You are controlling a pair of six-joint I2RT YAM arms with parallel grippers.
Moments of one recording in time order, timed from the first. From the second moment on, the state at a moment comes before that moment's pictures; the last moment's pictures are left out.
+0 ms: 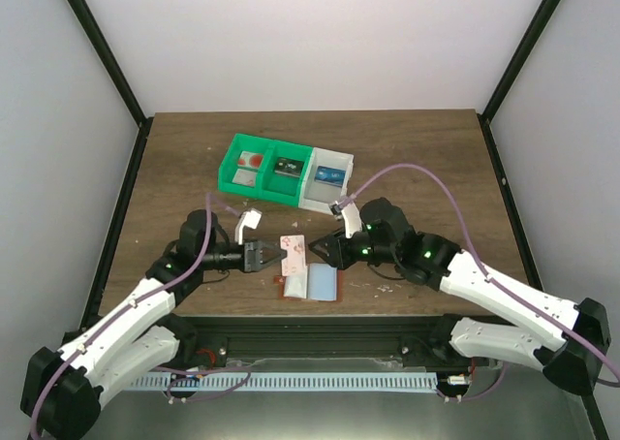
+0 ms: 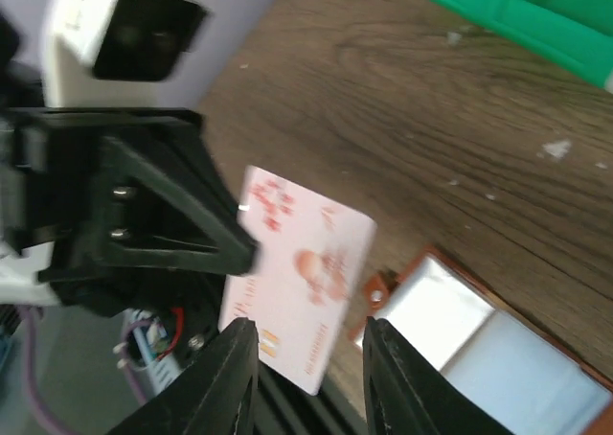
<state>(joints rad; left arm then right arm) -0.53 0.83 0.48 -0.10 0.78 -0.71 0.91 1.03 0.82 -0.33 -0.22 0.55</state>
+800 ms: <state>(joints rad) -0.54 0.89 0.42 0.11 1.14 -0.75 0.84 1.18 0.97 -0.53 -0.57 0.33</state>
